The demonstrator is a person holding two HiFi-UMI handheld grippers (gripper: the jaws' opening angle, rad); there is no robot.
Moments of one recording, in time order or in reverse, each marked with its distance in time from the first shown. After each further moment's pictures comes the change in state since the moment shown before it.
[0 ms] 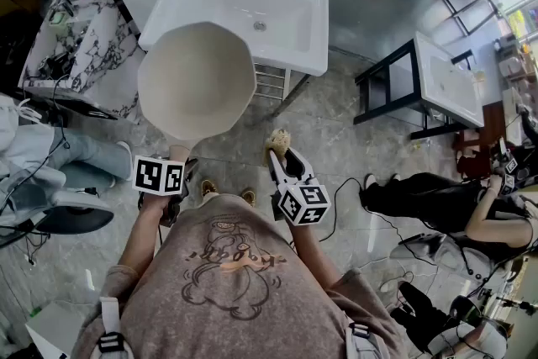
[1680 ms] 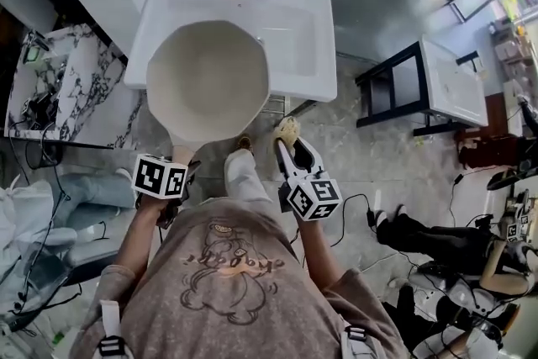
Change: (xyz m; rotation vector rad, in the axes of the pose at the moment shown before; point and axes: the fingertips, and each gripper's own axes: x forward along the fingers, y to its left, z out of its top) left arm 0.052 0.057 0.123 0.143 0.104 -0.073; right arm 0.127 -0.045 0.073 0.010 -0.099 -0.052
